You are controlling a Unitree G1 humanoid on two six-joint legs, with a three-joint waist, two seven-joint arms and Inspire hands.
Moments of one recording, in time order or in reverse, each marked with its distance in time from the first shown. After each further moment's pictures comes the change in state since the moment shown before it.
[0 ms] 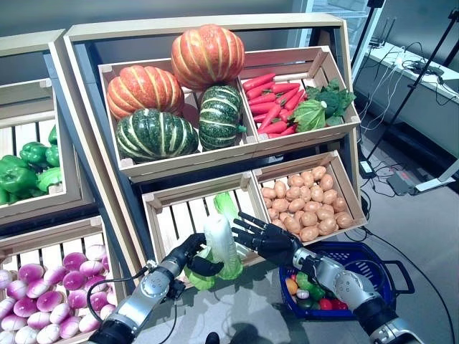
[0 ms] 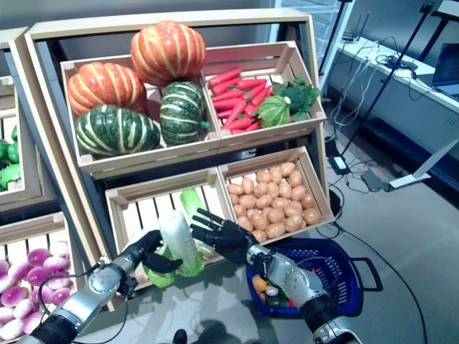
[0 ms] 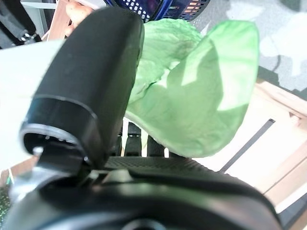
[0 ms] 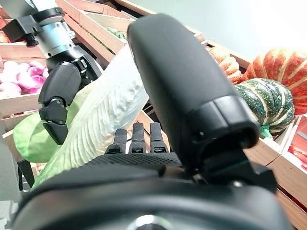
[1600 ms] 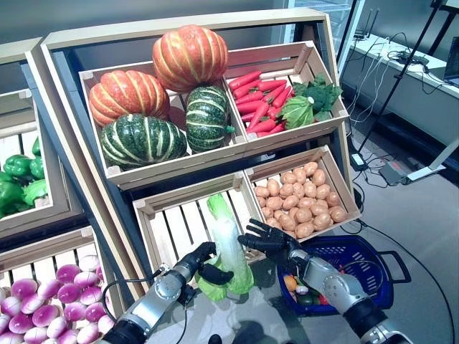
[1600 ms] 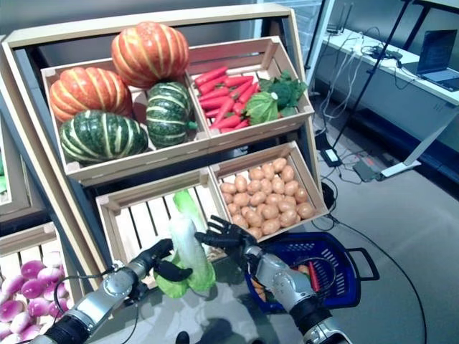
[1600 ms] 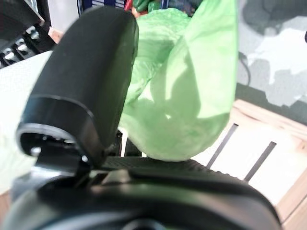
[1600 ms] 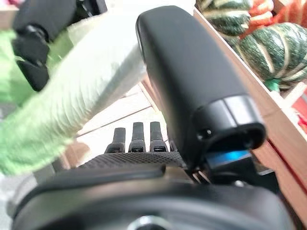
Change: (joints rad) left arm -0.017 -0.060 -0.050 0.004 0.050 0.086 -0.061; right arm 0.000 0.042 0.046 -0.015 -0.165 -0.015 -0.299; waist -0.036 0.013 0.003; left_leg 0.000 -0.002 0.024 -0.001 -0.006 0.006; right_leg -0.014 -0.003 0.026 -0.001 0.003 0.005
